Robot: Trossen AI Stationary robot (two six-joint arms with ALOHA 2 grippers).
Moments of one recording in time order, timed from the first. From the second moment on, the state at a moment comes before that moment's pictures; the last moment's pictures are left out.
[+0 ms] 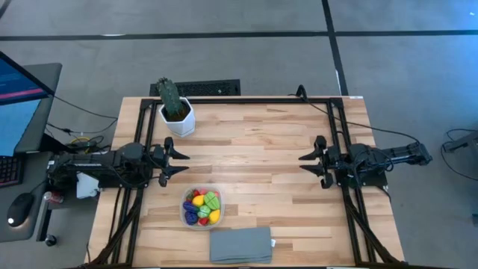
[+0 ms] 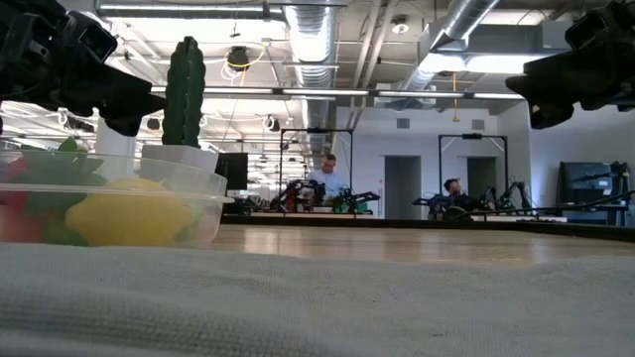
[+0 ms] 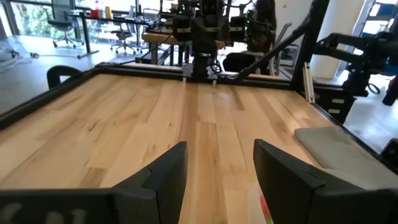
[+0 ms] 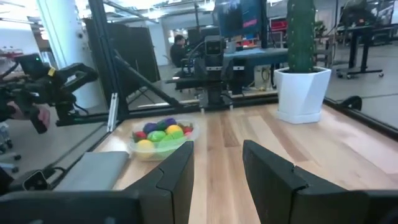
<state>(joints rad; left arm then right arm) 0.04 0.12 0.01 0.04 0.07 -0.11 0.16 0.02 0.01 0.02 0.08 0.09</state>
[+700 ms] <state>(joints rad) 0.04 0.12 0.01 0.04 0.06 -0.07 0.10 0.02 0.01 0.04 0.19 0.15</state>
